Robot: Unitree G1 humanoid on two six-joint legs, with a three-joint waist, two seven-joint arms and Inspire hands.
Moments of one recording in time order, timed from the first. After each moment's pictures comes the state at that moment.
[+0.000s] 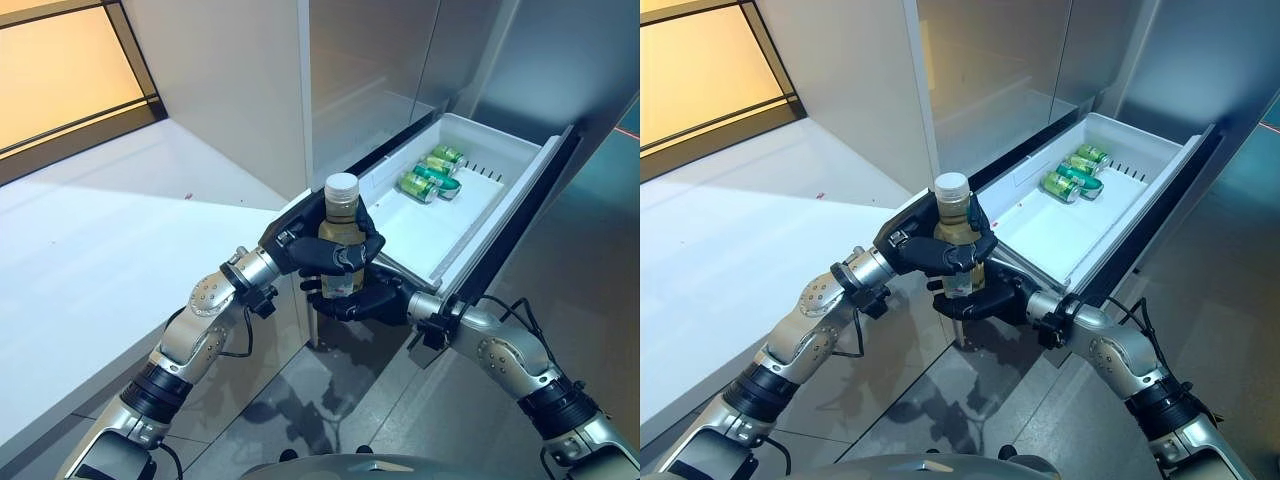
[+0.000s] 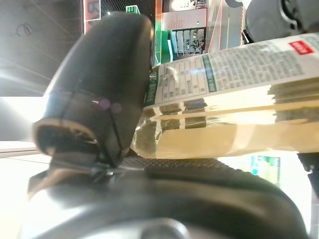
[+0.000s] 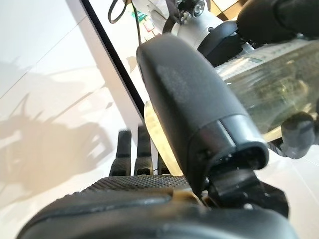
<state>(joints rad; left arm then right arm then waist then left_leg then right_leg) -0.27 0.50 -0.37 -0.10 -0.67 -0.07 -0.39 -0.21 -0.58 0.38 -0.07 0.86 0.44 0.42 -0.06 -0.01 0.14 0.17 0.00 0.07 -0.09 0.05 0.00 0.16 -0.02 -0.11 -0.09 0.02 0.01</state>
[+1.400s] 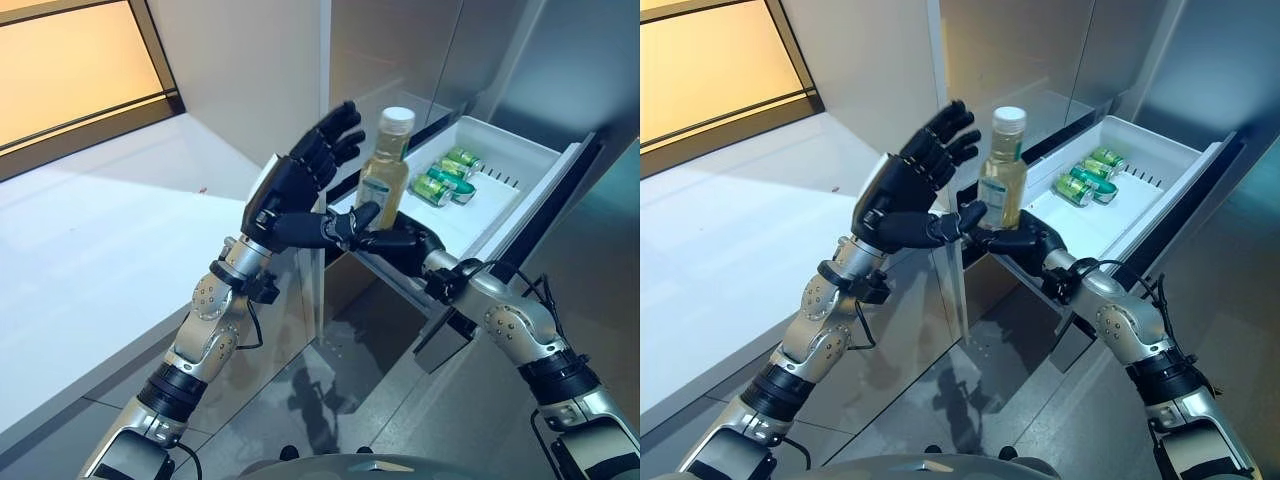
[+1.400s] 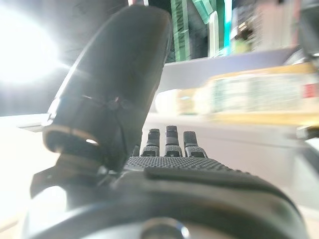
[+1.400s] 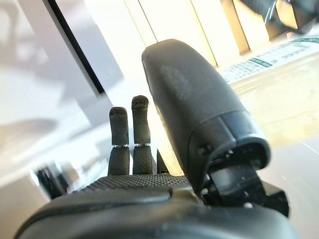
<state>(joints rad) -0.28 0.41 -0.31 -0.14 -0.68 -0.43 -0.22 -0.34 -0.57 0.22 0.04 0.89 0.36 0.04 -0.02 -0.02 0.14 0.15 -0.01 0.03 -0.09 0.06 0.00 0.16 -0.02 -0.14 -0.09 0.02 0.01</state>
